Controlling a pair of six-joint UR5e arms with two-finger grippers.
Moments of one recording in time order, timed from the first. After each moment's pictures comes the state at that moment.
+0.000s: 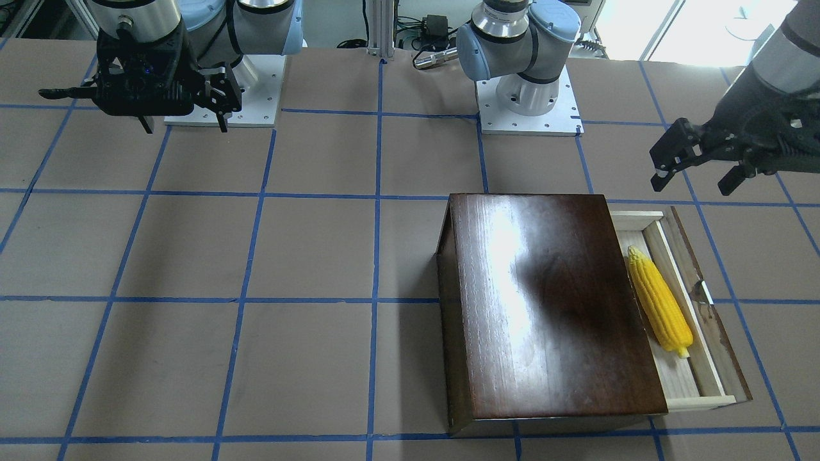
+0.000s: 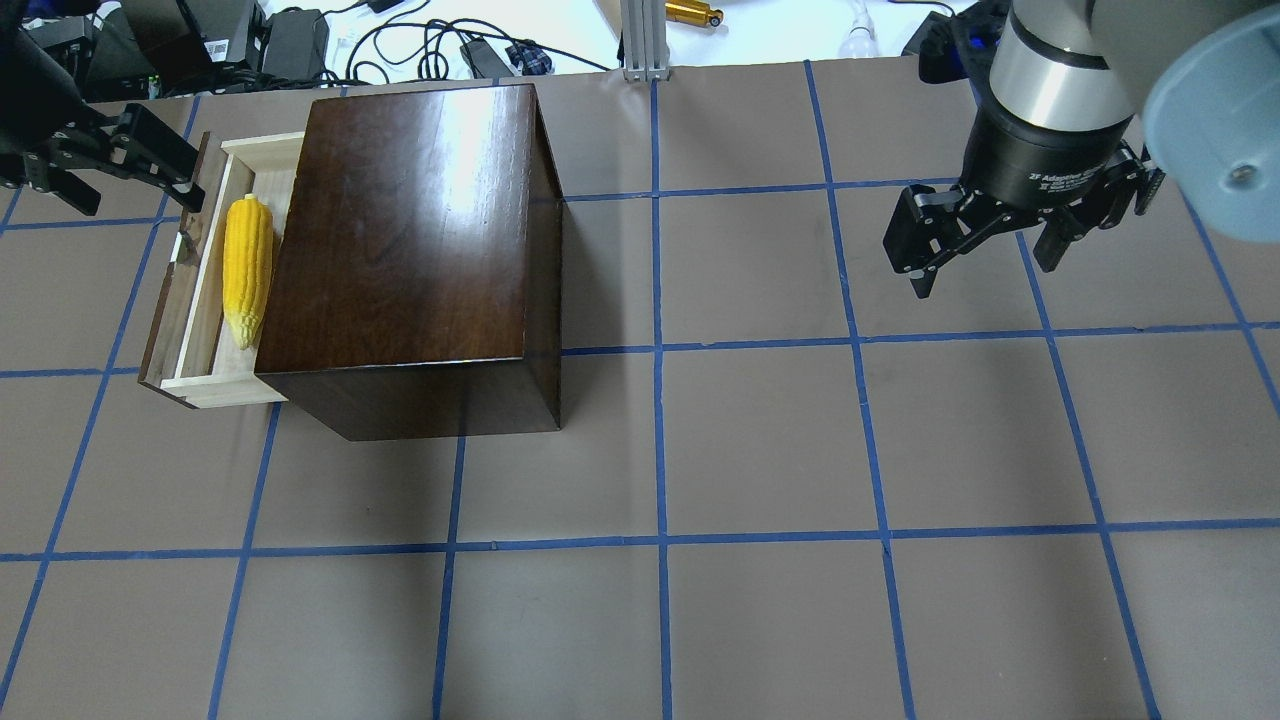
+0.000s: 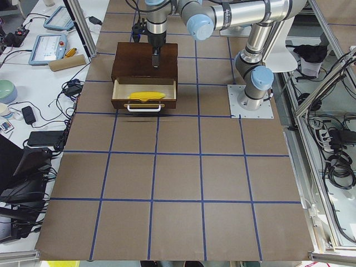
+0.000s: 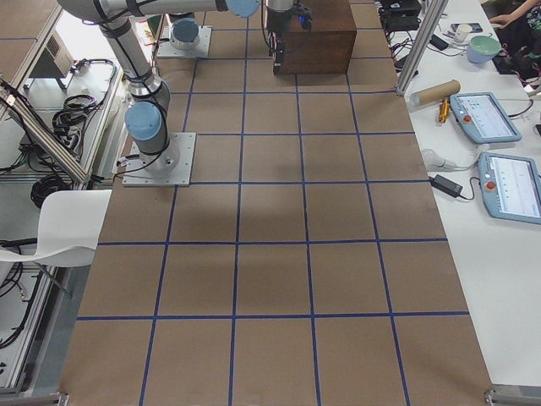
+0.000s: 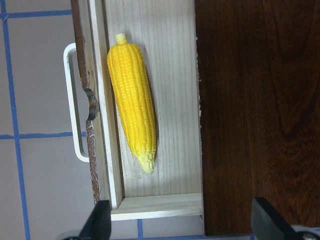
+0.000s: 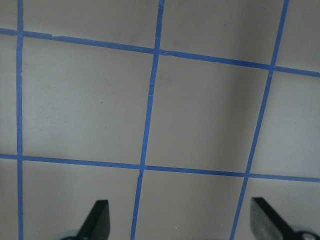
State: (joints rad) left arm -1.25 -1.57 -1.52 -1.54 1.54 0.36; right arm 1.61 -1.64 1.59 -1.46 -1.68 -0.09
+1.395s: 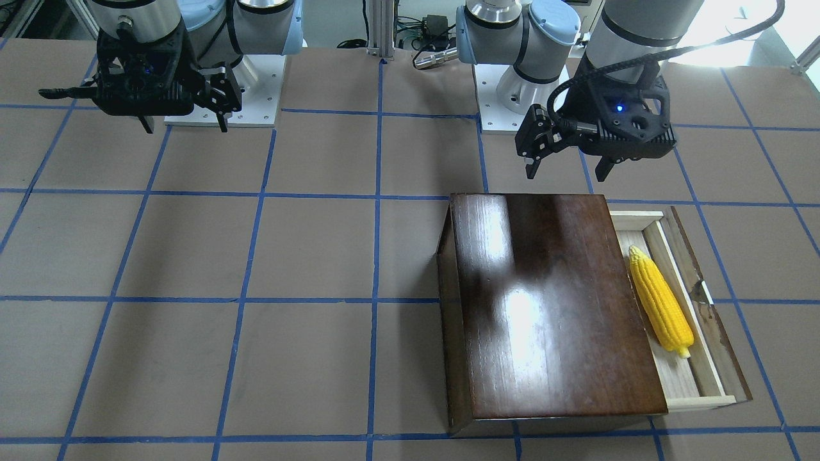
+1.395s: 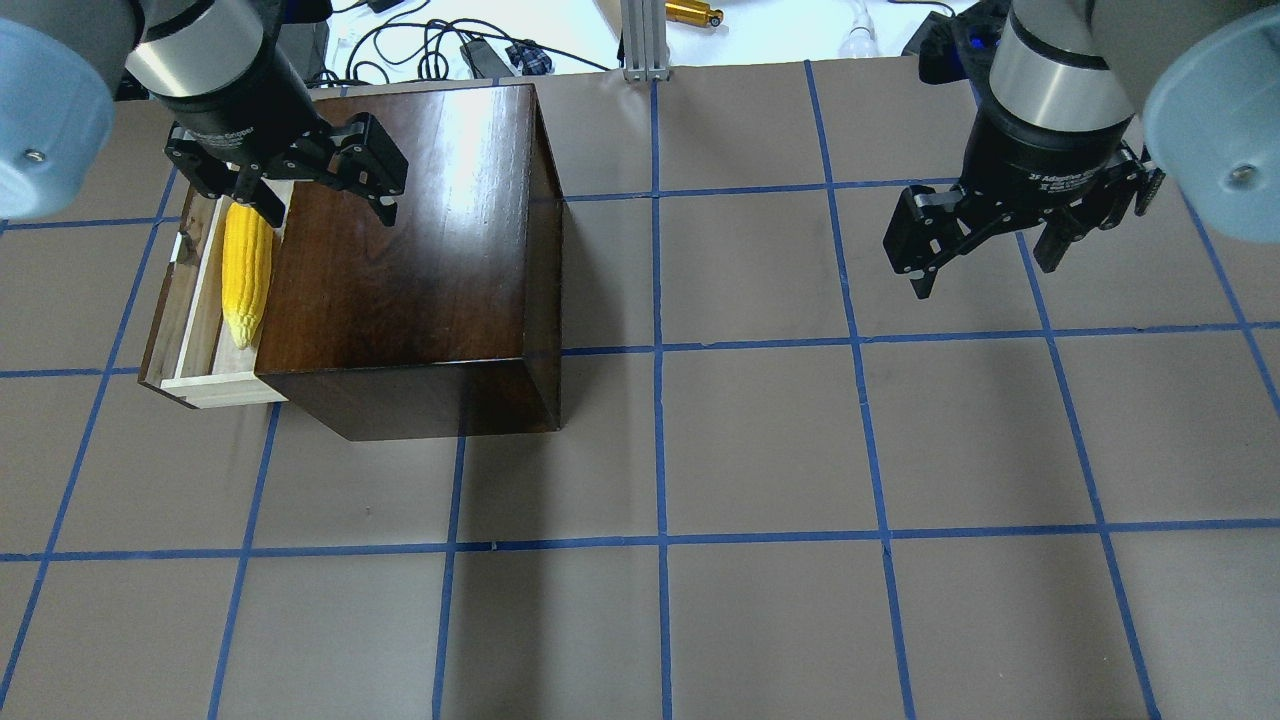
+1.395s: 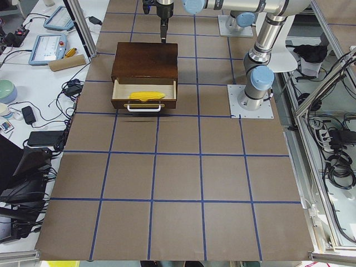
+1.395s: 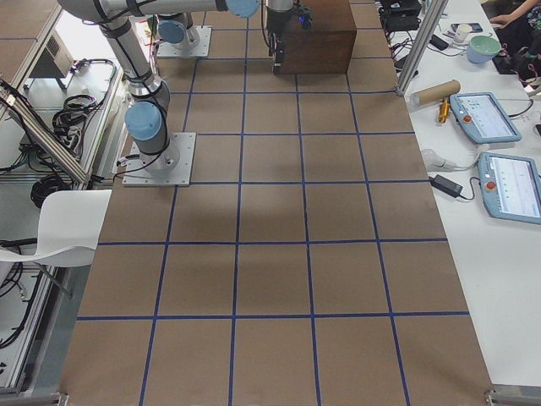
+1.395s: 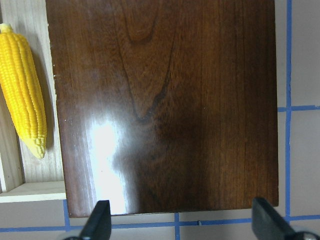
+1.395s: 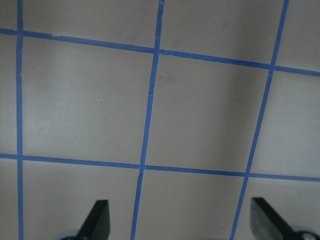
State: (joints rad) left arm -1.57 -1.58 -1.53 -1.55 1.58 0.04; right arm 1.61 -1.64 1.59 -1.46 -1.68 -0.09
